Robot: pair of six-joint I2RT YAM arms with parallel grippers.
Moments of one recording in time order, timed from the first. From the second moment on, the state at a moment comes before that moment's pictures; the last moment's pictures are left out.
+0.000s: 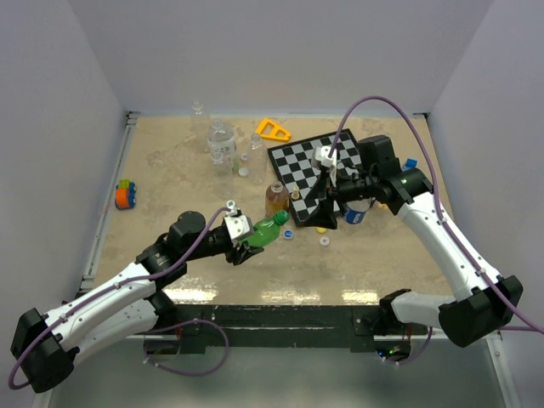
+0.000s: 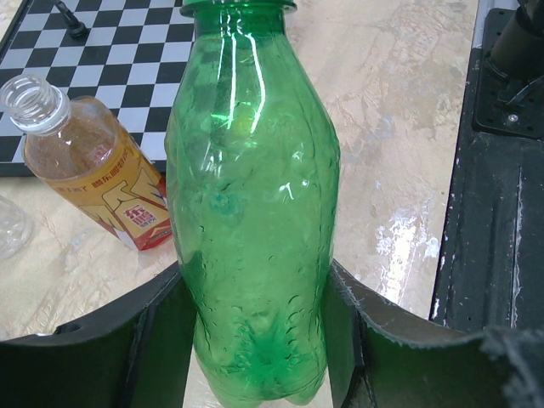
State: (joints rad) left arm -0.77 0.79 0.50 0.00 0.40 0.19; right arm 0.41 1.24 1.26 -0.82 -0.93 -0.47
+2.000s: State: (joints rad) left arm -0.77 0.80 0.49 0.01 0.40 0.18; right arm 0.59 1.41 1.41 -0.82 -0.93 -0.36
